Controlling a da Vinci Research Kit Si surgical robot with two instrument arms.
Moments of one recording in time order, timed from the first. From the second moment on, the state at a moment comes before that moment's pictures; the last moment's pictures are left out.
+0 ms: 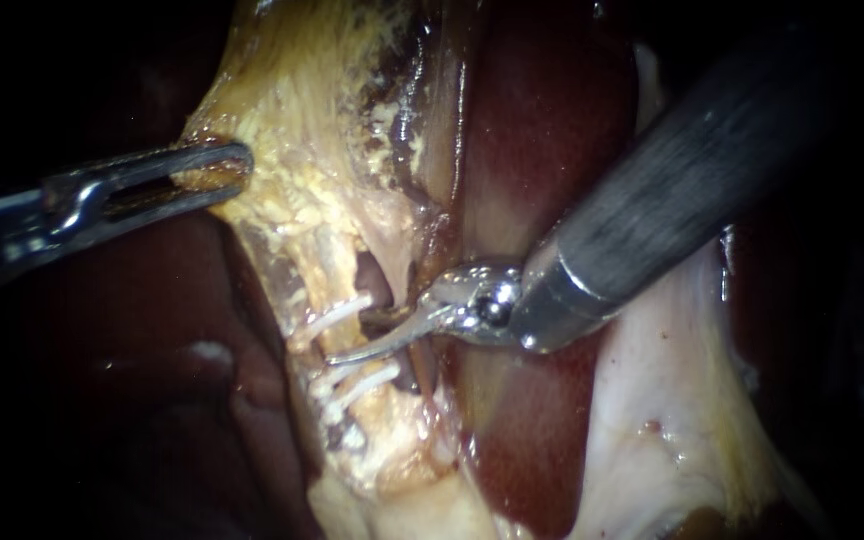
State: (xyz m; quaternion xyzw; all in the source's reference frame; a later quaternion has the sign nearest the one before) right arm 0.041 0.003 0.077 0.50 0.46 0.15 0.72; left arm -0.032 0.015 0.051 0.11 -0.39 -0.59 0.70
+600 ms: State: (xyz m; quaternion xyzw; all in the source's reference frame) right arm 0.042 0.001 0.080 0.55 0.49 0.09 0.67; left arm -0.033 0.015 0.053 0.11 -0.39 -0.59 0.70
